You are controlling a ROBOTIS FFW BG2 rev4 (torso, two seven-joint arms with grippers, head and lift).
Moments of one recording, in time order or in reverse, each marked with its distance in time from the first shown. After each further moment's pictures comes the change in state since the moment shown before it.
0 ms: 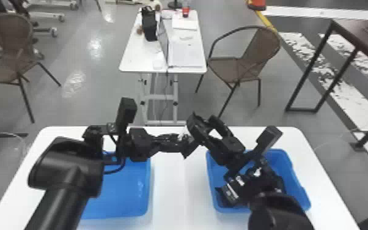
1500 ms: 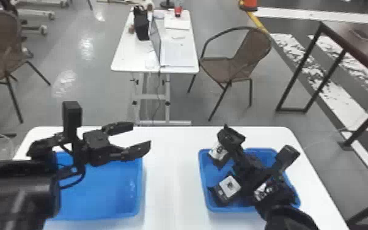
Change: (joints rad) left arm 0.169 0.008 0.192 -0.254 0.087 0.087 0.054; right arm -0.013 -0.043 -0.158 0.202 -0.051 -0.008 -0.004
